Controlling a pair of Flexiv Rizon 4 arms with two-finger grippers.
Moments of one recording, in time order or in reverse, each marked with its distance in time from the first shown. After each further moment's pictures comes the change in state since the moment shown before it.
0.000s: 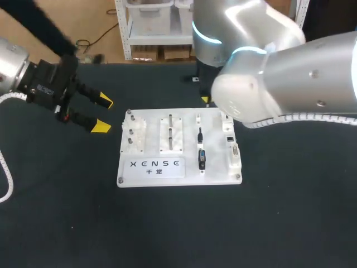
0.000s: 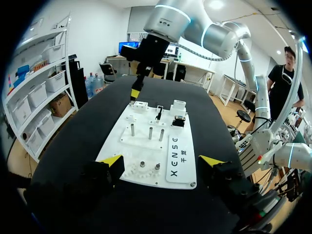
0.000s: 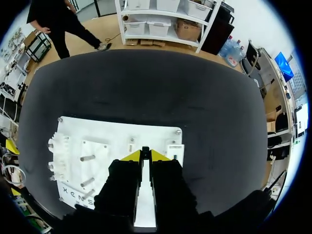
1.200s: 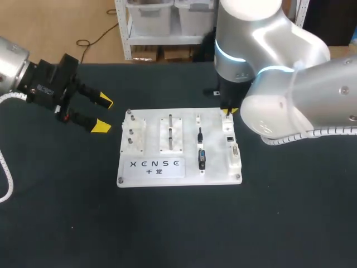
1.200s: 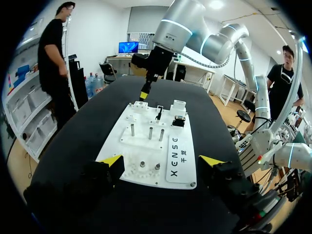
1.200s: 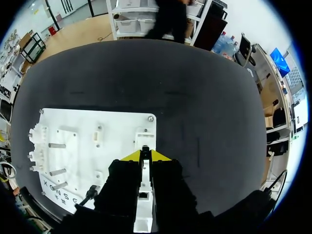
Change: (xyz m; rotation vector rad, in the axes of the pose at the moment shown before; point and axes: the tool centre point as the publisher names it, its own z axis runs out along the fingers) left arm 0.000 0.000 0.000 0.000 0.000 0.000; right arm 0.025 -0.045 0.022 0.035 -0.001 0.022
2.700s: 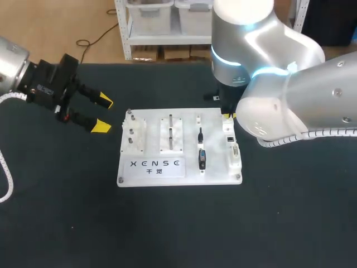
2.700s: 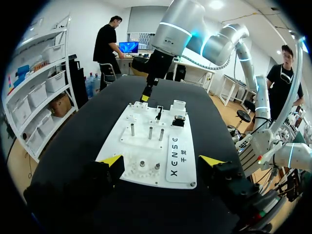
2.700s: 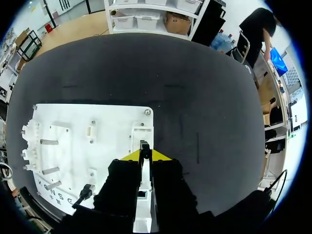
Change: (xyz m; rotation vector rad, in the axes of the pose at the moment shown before) left arm 0.000 0.000 0.000 0.000 0.000 0.000; right arm 0.012 -0.005 0.012 0.048 0.041 0.006
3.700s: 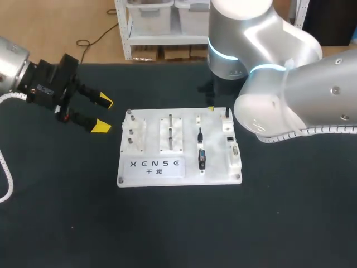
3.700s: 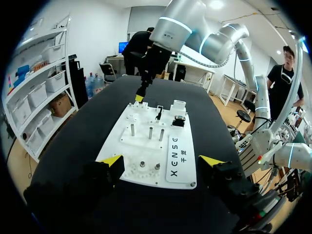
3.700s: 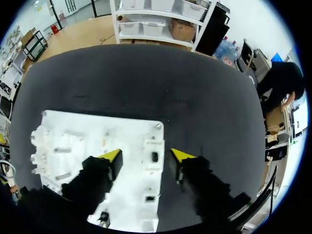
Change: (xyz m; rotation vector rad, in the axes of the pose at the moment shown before) left arm 0.000 0.000 0.000 0.000 0.000 0.000; right arm -0.018 0.023 -0.024 -0.052 -0.069 -0.045
